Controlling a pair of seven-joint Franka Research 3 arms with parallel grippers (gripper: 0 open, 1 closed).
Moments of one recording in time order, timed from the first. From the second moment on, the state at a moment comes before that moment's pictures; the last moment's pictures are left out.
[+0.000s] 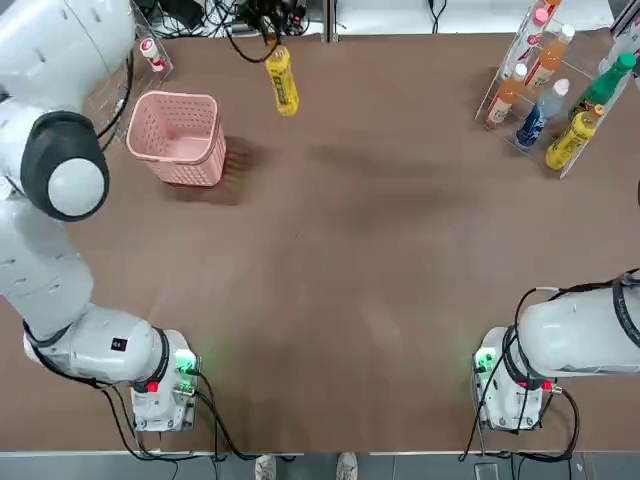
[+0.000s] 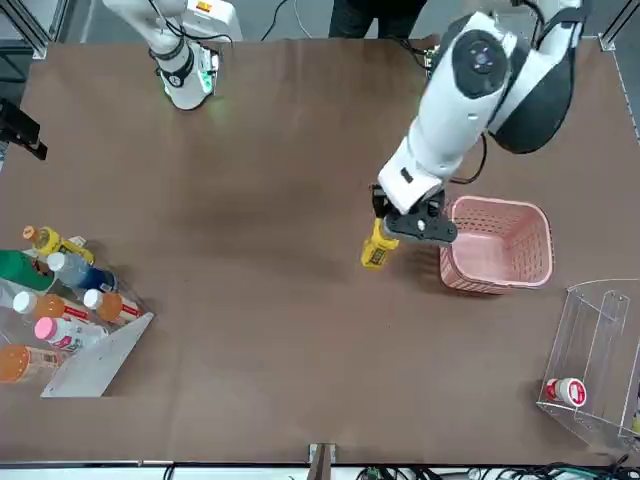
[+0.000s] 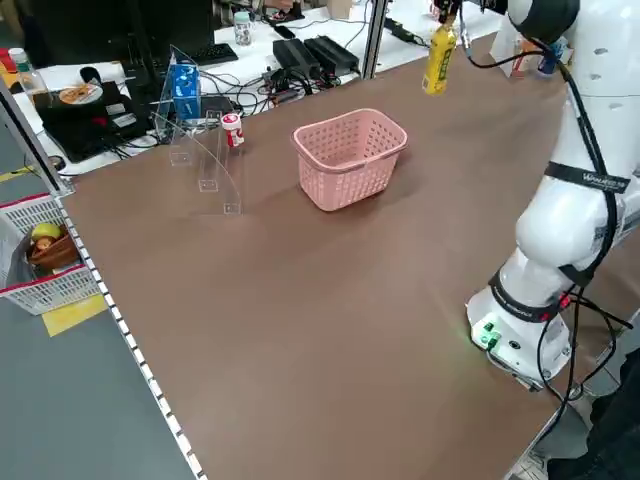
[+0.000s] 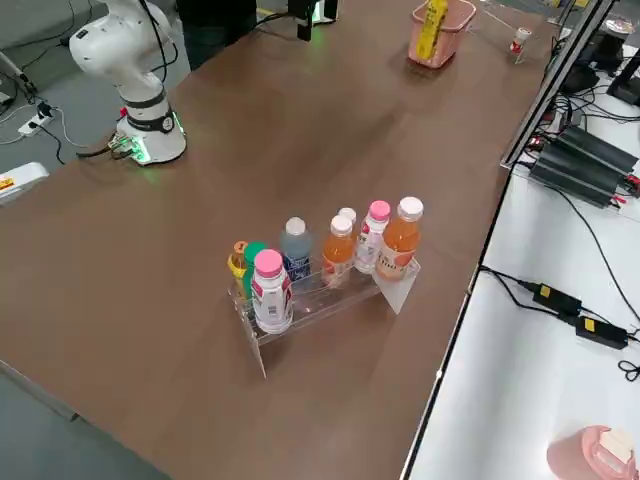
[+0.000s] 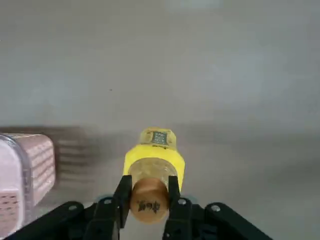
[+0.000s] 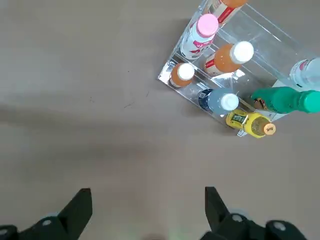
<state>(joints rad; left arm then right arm) -0.15 0.43 -0.58 -1.31 0.20 1.79 -0.61 -0.05 0.04 -0.01 -1.33 -0.01 1.36 -0.05</state>
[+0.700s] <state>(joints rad) -0.23 0.54 -0.66 -1.30 0.37 1.86 -0.85 -0.05 0.04 -0.02 -1.33 -0.01 1.36 -0.05</state>
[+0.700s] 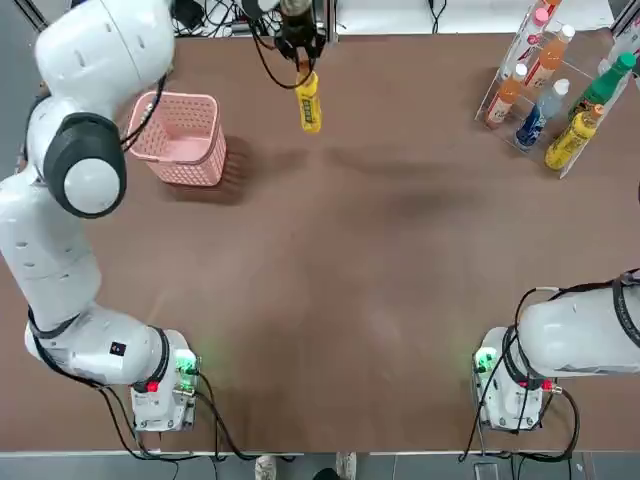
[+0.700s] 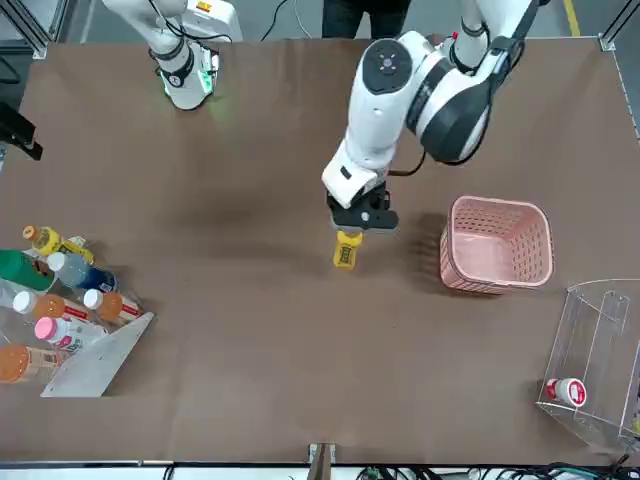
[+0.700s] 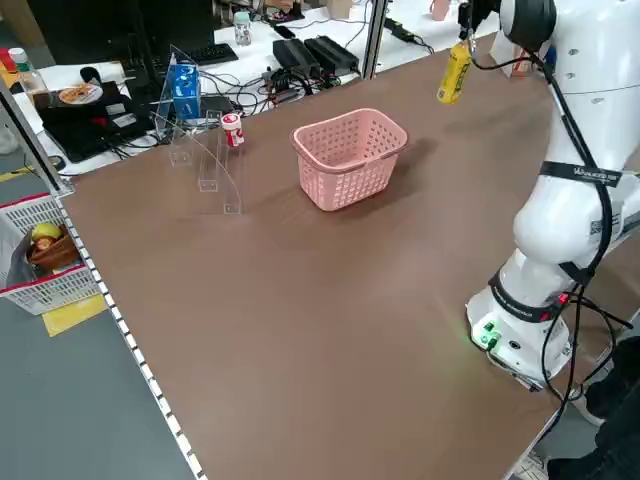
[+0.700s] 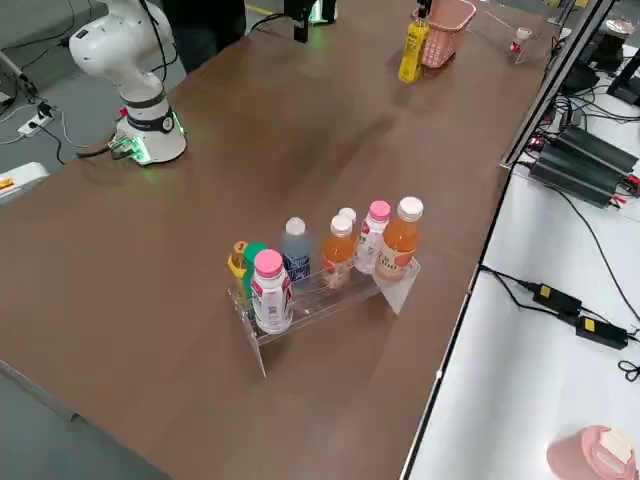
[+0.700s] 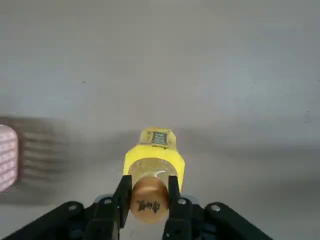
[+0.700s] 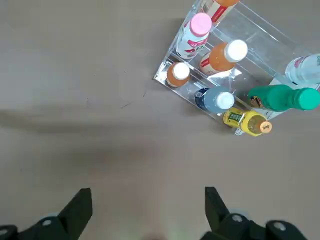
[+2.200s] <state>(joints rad) -0.29 0.72 -0.68 -1.29 0.55 1.98 -0.95 -0.05 0.04 -0.02 -1.33 -0.01 1.36 -0.05</state>
